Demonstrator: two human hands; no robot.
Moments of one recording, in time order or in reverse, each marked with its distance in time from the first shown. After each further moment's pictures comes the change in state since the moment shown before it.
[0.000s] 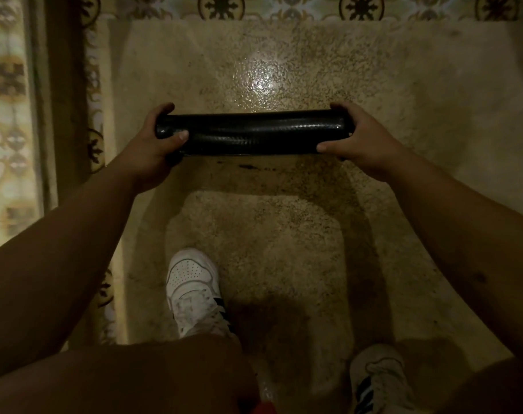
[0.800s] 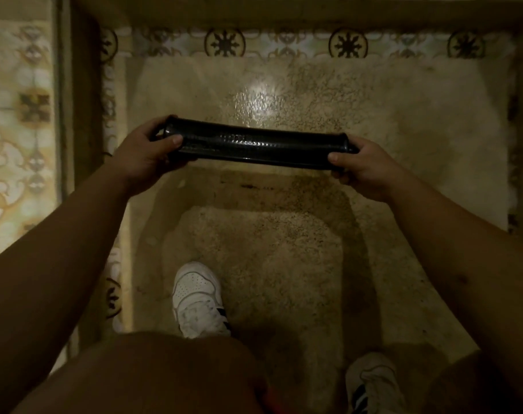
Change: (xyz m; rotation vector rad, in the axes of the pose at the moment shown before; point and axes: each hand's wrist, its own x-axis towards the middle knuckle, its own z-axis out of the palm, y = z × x) left_hand -0.014 0.056 -0.005 -0.049 0.001 0.023; right_hand -0.022 -0.022 -0.018 0.344 -0.036 0.145
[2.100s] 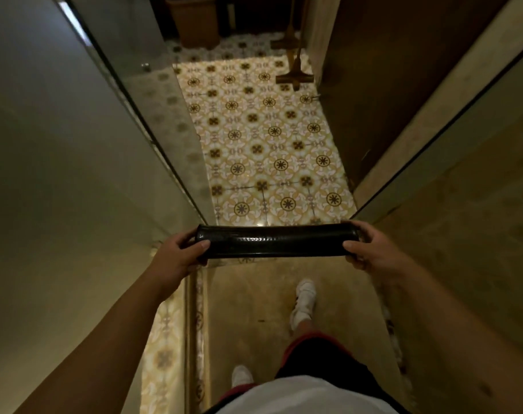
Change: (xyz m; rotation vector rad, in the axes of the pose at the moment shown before) left_hand -0.357 0.660 0.102 0.128 0.043 0.094; right_hand -0.402 -0.602 0.027 0.143 0.126 -0.114
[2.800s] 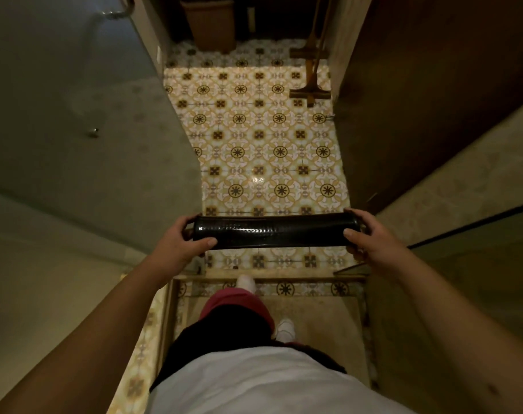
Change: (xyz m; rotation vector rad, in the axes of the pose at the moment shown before) left_hand 0.179 0.140 0.108 0.178 0.109 0.082; right_hand 0.185 -0.186 -0.101 -0.175 -0.061 -0.040
